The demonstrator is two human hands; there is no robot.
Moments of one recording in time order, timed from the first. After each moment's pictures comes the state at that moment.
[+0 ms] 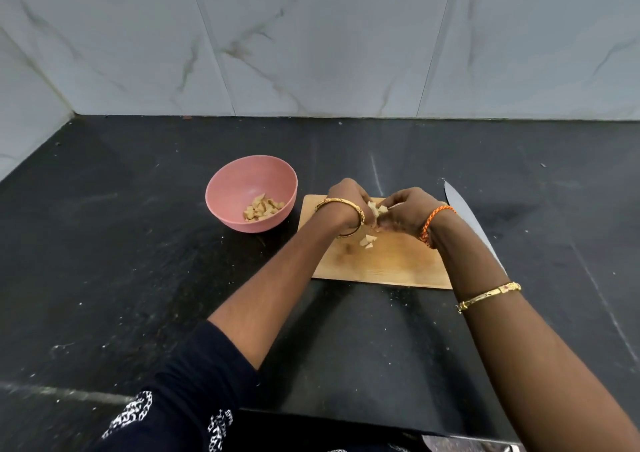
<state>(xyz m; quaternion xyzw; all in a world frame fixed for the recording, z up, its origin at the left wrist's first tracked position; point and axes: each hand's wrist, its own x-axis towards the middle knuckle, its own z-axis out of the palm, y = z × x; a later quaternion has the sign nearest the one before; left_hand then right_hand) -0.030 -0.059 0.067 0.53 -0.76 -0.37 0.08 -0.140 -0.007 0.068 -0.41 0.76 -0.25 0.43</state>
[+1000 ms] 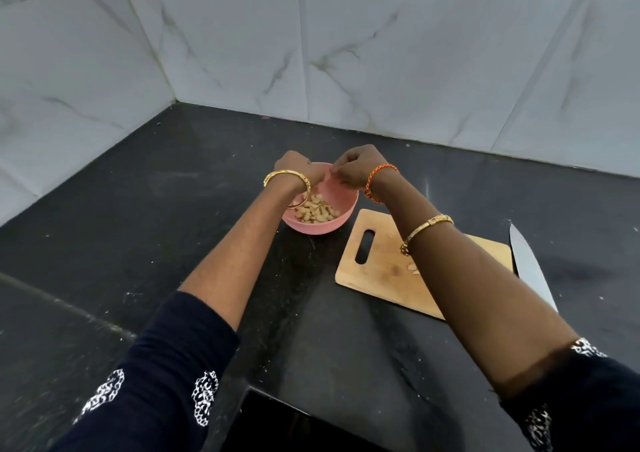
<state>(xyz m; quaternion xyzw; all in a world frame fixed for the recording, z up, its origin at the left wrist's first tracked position) 0.096 -0.124 0.104 0.71 -0.61 -0.30 0.20 -0.028 -0.129 0.095 -0.55 0.66 -0.30 0.41</state>
